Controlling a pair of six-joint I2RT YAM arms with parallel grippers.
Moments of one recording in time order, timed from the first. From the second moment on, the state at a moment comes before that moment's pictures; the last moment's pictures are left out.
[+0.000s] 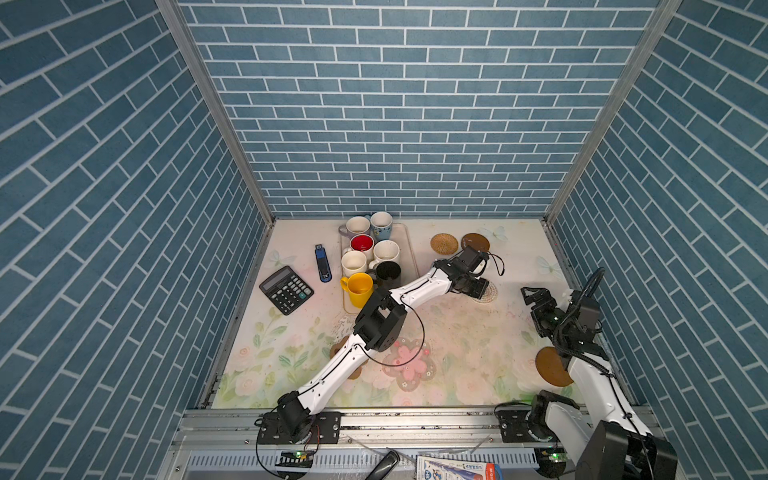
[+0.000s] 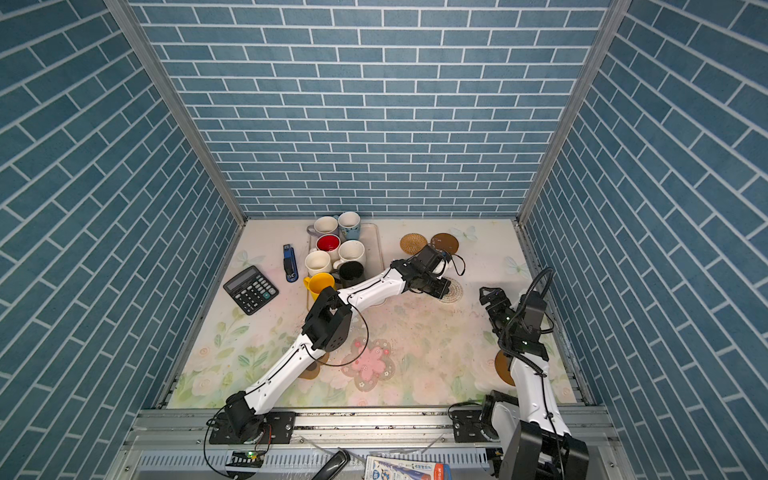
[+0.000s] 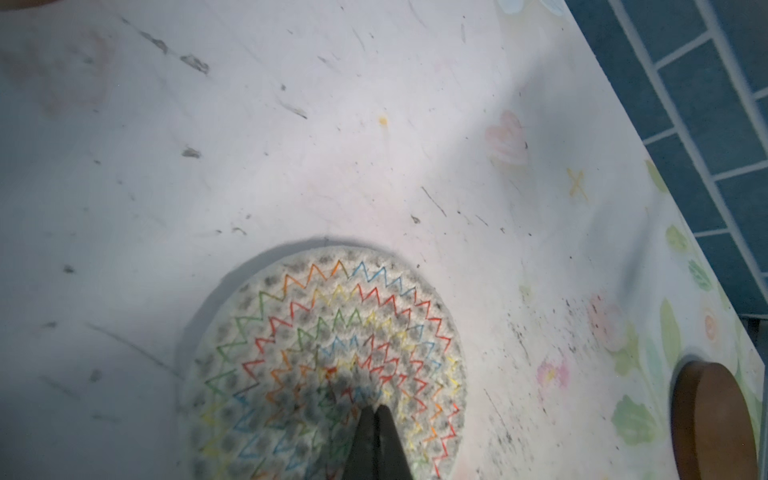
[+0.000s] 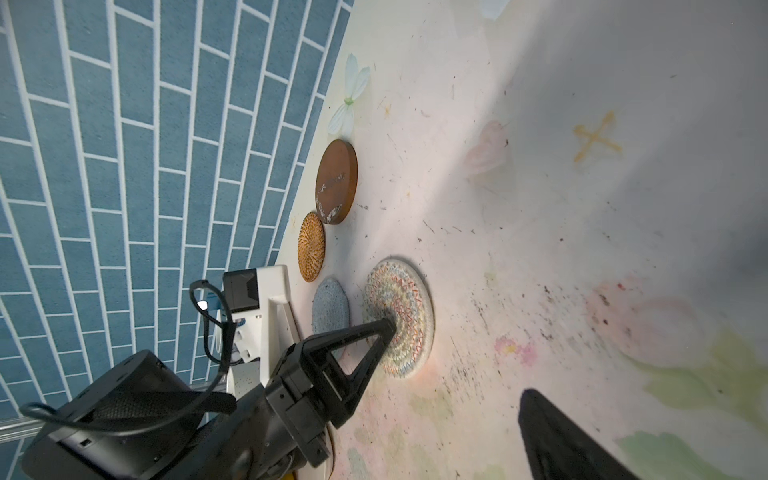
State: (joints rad) left arm -0.87 2.72 2.45 -0.59 0.31 -0.36; right arm -0.25 0.92 0.38 -0.05 -0.46 0.91
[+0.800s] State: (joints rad) left arm -0.80 2.82 2.60 -0.53 0.36 -0.55; right arm -0.25 0.97 0.44 -0.09 -0.50 0.87
